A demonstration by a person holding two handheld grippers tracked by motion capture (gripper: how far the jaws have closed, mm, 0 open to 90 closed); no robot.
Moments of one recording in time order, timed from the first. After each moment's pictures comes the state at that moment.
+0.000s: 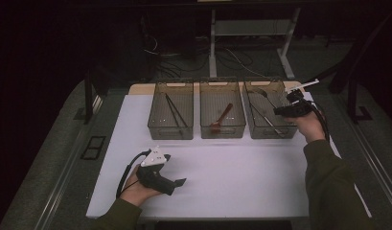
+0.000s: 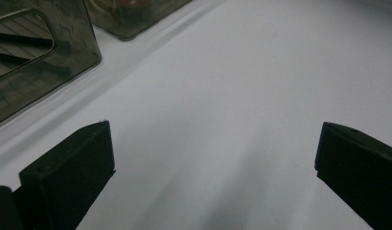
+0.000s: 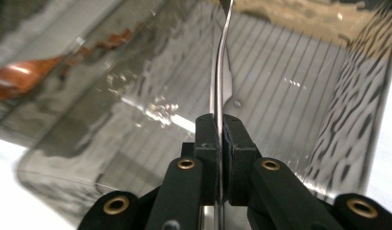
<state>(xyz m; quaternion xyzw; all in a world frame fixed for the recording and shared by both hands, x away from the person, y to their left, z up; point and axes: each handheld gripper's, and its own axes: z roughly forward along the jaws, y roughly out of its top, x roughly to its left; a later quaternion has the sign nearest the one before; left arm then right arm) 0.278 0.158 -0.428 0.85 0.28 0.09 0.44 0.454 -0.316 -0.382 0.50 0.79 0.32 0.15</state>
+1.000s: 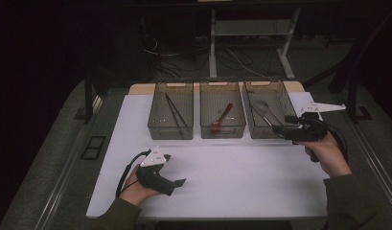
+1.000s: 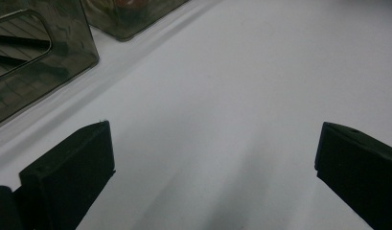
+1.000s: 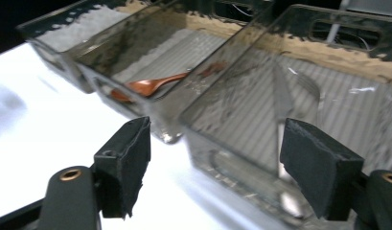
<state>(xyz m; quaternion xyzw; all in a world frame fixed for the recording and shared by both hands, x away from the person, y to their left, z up) 0.278 0.159 -0.429 0.85 0.27 0.09 0.45 0.353 -0.317 -0.368 0.43 0.76 0.46 0.16</state>
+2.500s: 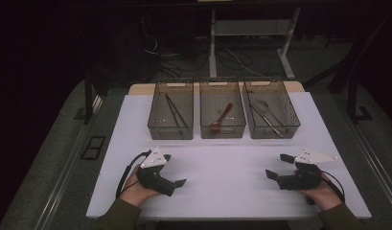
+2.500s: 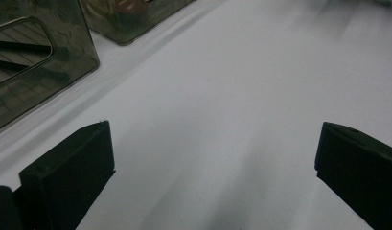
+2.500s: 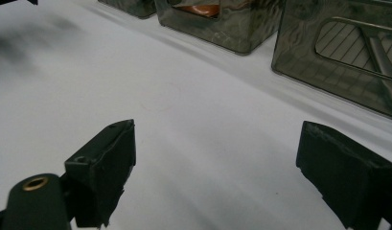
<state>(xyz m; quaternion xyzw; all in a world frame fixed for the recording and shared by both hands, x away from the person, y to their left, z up) 0.276 0.158 -0.428 0.85 0.26 0.10 0.45 0.261 -0.300 -0.441 0.39 0.78 0.46 0.15</state>
